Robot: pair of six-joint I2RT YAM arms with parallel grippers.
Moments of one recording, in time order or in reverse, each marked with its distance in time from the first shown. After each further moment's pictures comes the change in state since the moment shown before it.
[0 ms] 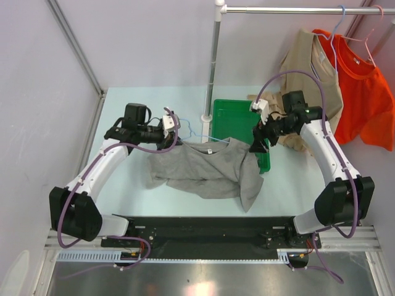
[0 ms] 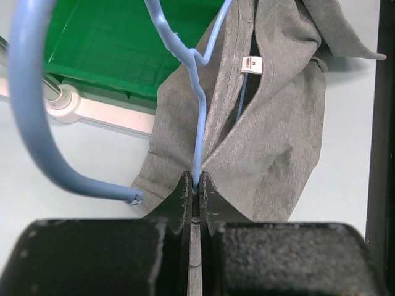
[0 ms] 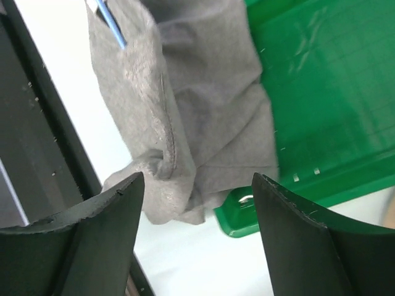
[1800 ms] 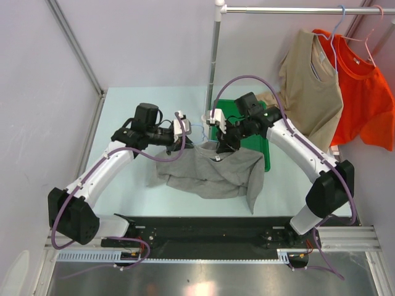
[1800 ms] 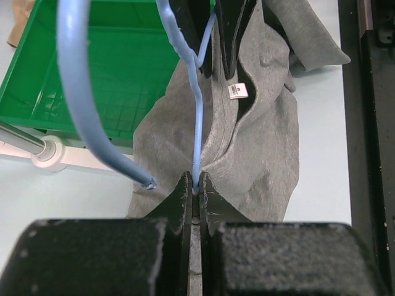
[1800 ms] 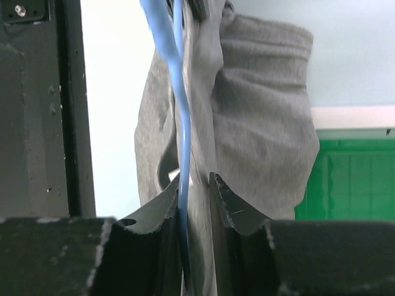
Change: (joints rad) left arm -0.149 -0.021 0.028 0.026 -0.011 -0.025; right arm 0.387 0.116 0.086 0.135 0.032 -0.020
